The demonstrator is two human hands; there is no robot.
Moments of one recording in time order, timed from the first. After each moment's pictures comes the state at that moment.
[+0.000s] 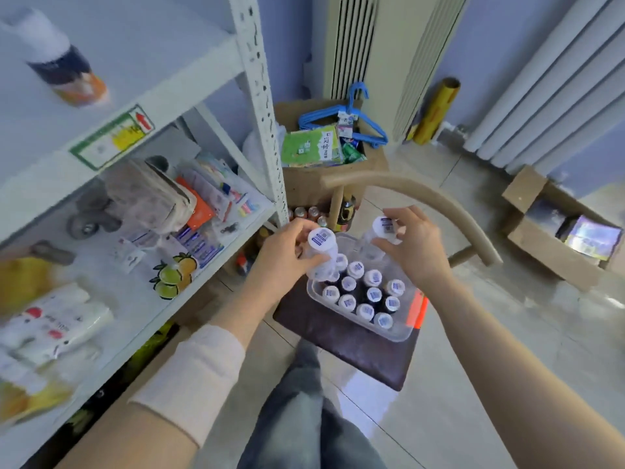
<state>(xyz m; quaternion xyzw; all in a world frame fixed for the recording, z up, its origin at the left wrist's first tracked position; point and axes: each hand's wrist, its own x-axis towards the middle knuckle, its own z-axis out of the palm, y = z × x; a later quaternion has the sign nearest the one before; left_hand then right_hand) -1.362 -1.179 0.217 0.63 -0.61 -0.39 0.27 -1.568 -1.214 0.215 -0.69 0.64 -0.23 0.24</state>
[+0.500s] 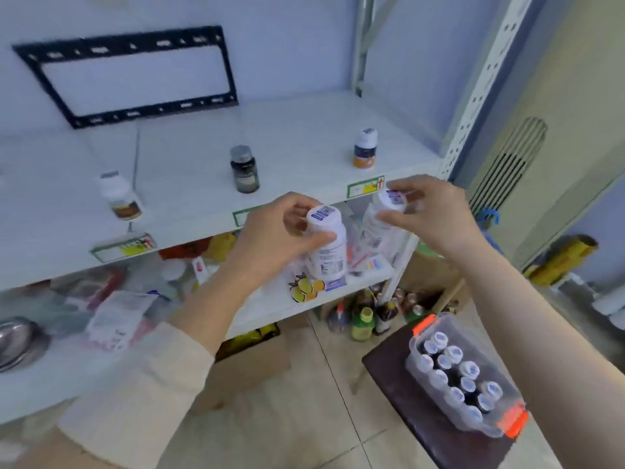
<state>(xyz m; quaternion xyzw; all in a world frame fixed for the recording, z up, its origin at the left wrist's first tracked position) -1.195 -0.948 0.431 0.72 -0.49 -0.21 0.45 -1.359 -1.099 0.431 -0.85 0.38 -0.28 0.25</state>
